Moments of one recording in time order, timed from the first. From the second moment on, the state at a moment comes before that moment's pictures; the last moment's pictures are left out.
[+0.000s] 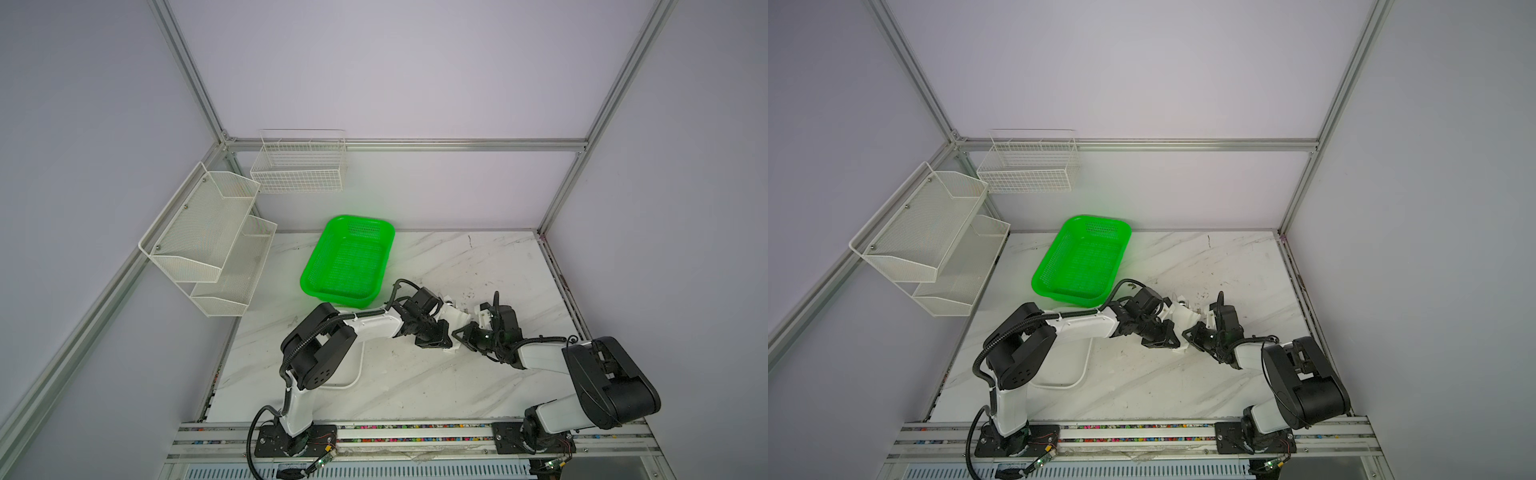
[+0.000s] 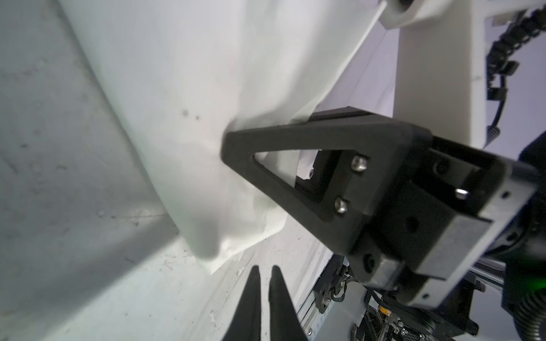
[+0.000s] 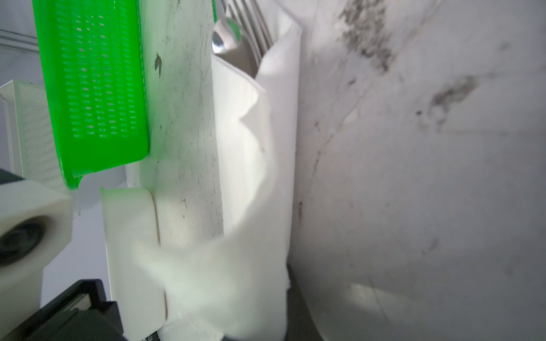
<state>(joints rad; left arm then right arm) -0.86 1.95 1.25 -0.23 0.55 -0.80 0.27 1.47 0.37 0.31 -0.50 0.82</state>
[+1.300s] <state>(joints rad) -0.82 1.98 1.23 -0.20 0.49 -0.78 0.27 1.47 0.37 0.31 -0.50 0.81</state>
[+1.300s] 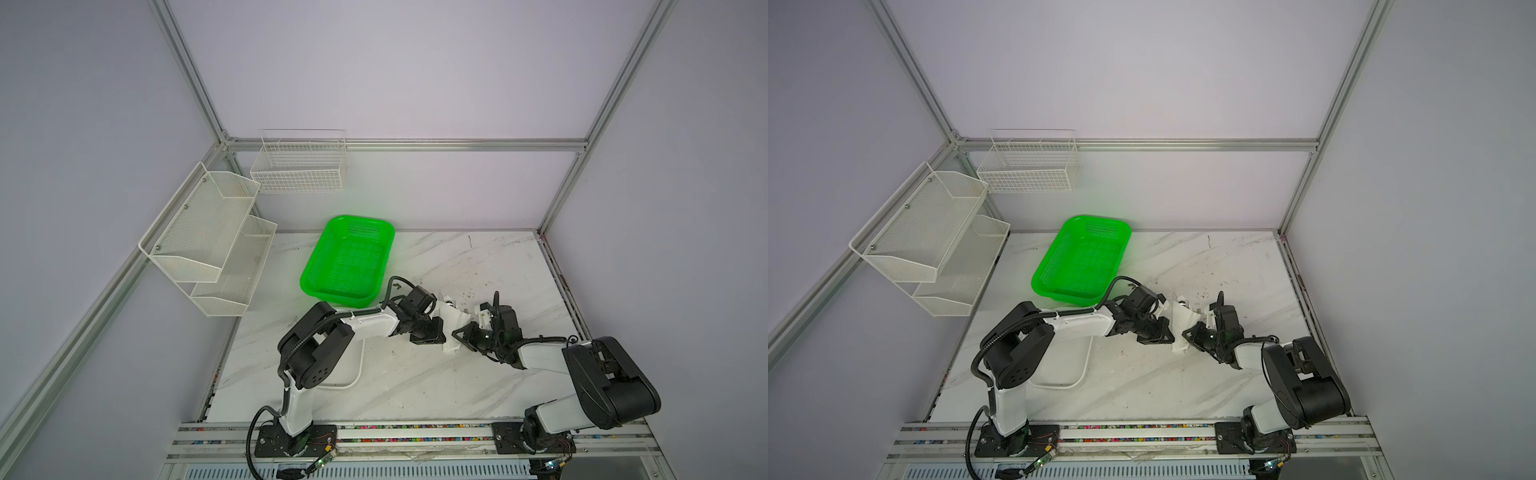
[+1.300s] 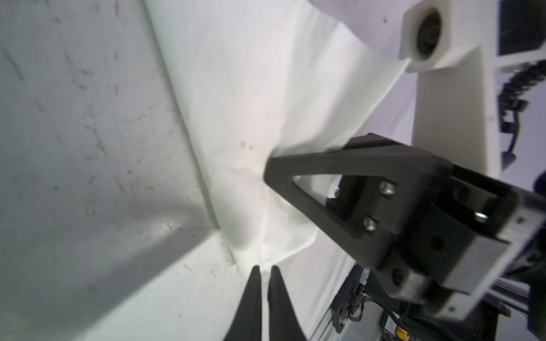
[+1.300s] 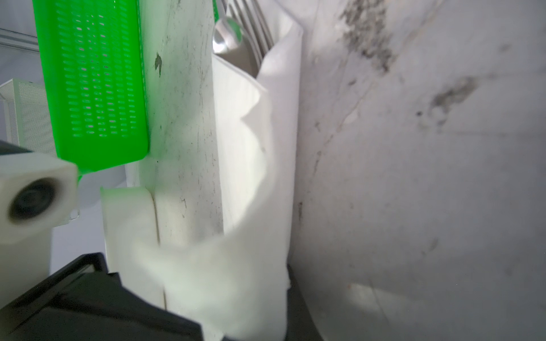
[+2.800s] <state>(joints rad) -0.72 2.17 1.52 -0.25 0.48 -0.78 0.27 1.47 0.37 0.31 -0.50 0.81</state>
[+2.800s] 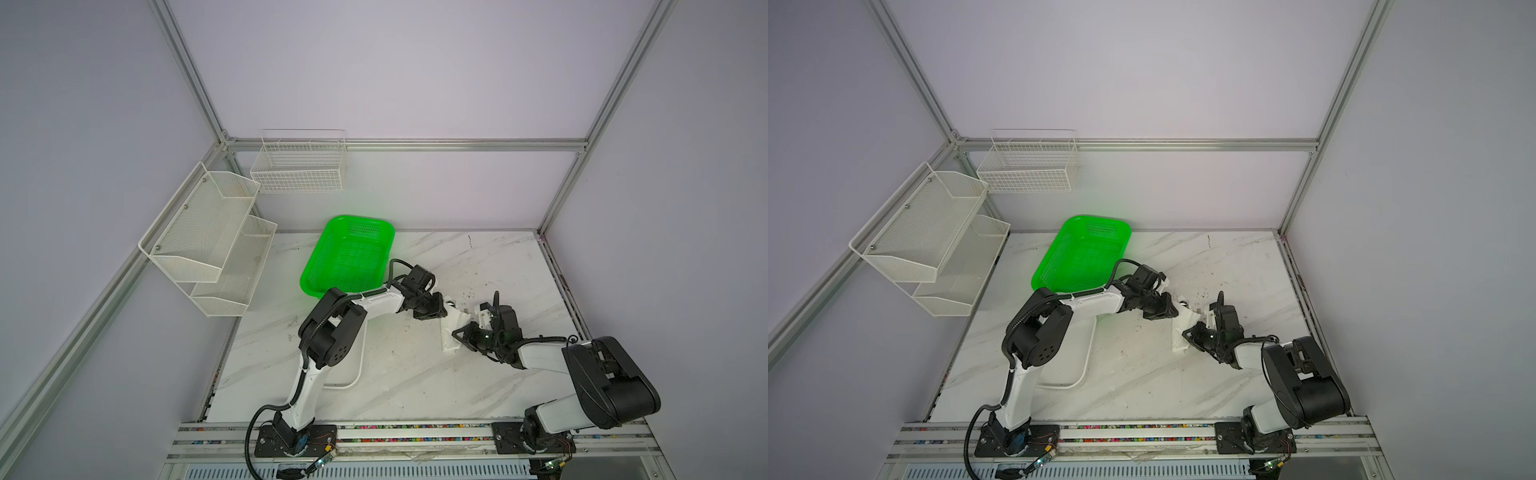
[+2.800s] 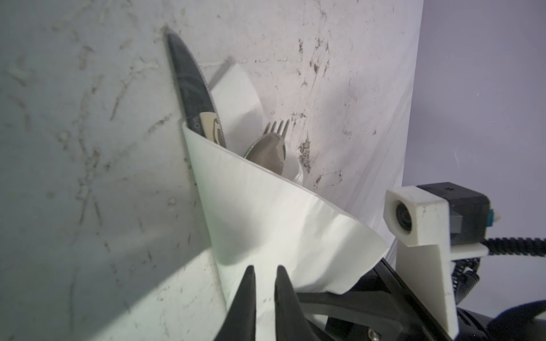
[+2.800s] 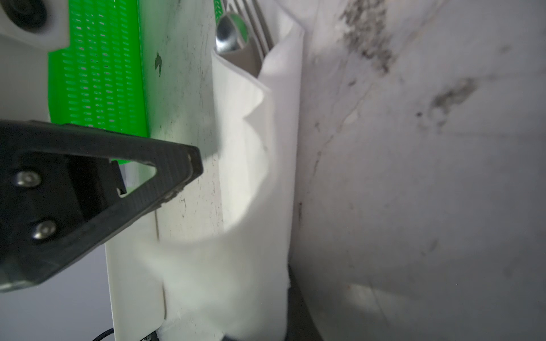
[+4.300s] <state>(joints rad) -0.77 2.17 1.53 -0.46 0.46 -0.71 0.27 1.48 0.38 0.31 -0.51 0.81</state>
